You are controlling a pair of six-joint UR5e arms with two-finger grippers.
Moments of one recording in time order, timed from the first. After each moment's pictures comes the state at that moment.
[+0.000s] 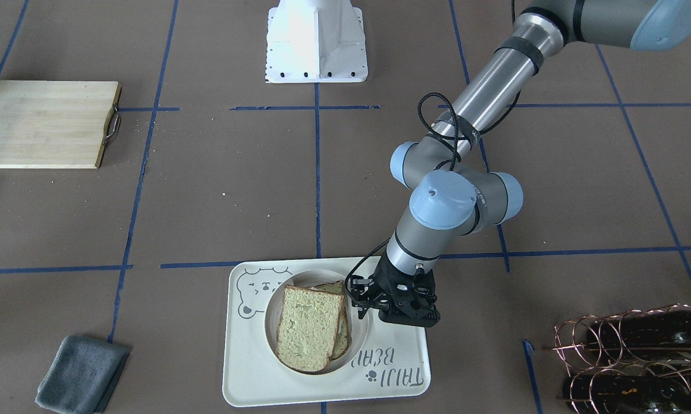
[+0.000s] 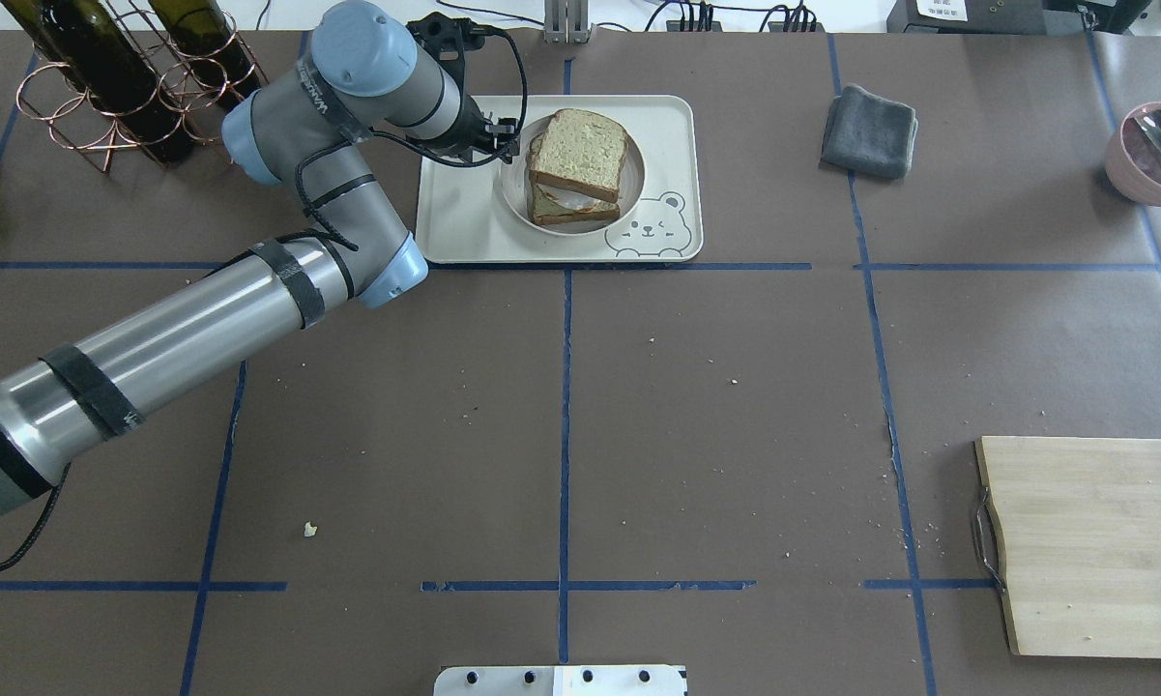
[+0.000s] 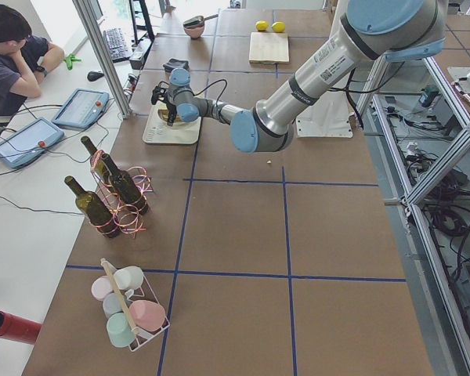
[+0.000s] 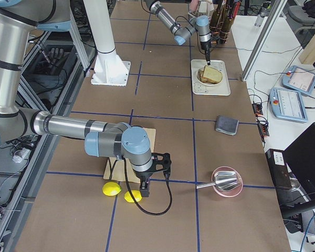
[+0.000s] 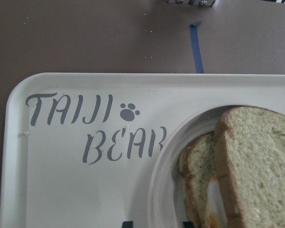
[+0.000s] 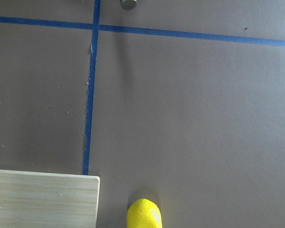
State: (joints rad) left arm -0.81 -2.53 -0.89 -2.34 -1.92 -1.01; right arm 1.69 -1.90 1.83 -1.48 2.26 -0.11
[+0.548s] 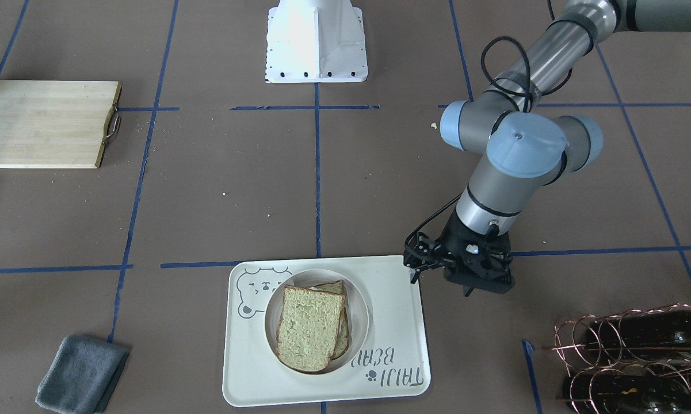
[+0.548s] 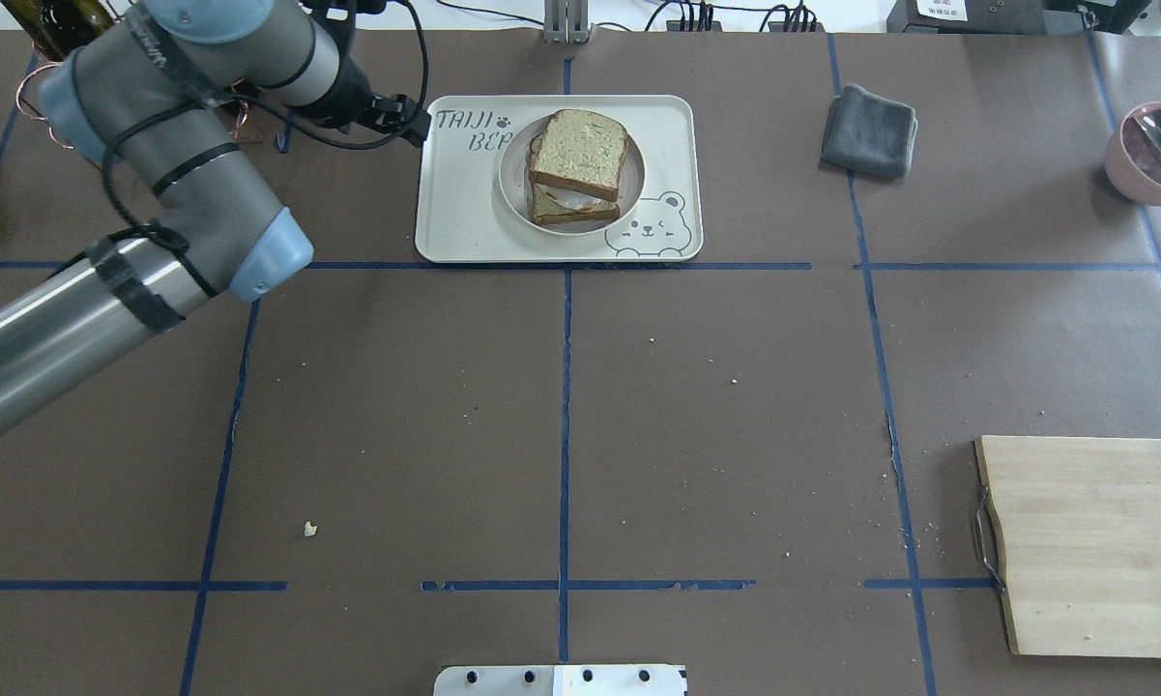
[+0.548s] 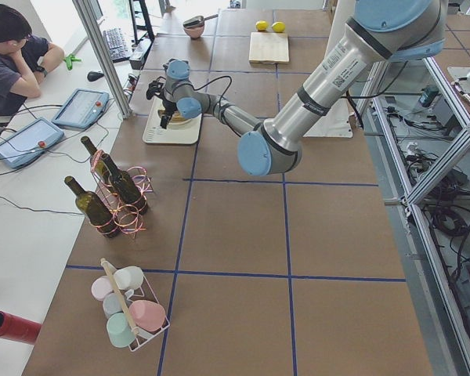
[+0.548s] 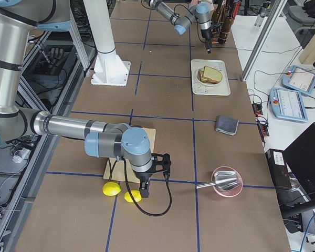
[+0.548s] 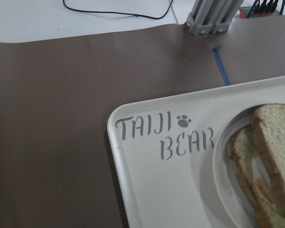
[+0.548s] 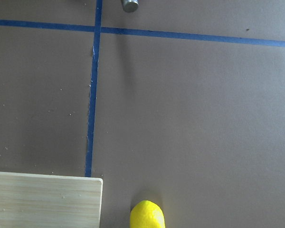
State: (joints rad) left arm -0.91 -2.24 -1.45 -1.95 -2.00 -0.71; right arm 1.69 -1.90 1.83 -1.48 2.27 -0.10
